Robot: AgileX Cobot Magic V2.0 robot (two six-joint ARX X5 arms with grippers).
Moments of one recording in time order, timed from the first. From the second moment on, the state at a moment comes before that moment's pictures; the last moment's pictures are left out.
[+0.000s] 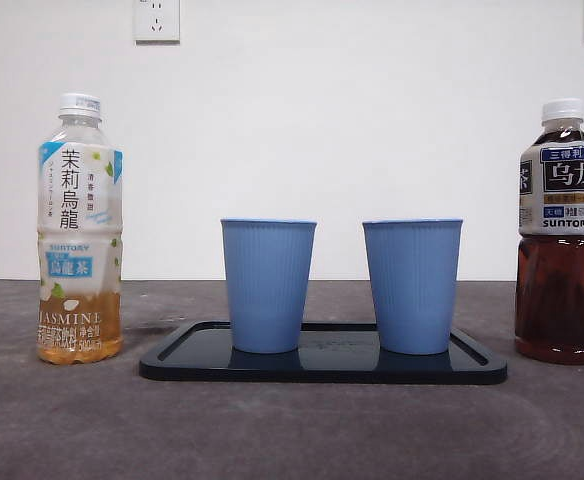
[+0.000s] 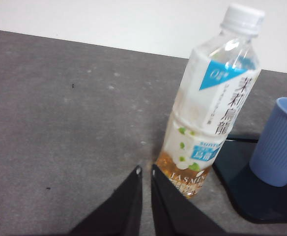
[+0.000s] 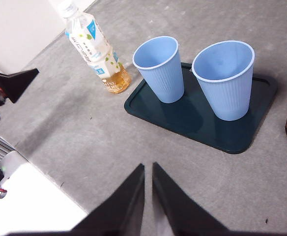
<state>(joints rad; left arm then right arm) -0.05 0.01 0.08 -0.22 0.16 -0.16 0.34 0.34 0.73 -0.86 -0.45 0.23</state>
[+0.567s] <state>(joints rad) -0.05 0.01 0.03 -0.18 -0.01 -0.13 0.34 0.34 0.73 -0.86 -0.45 0.23</state>
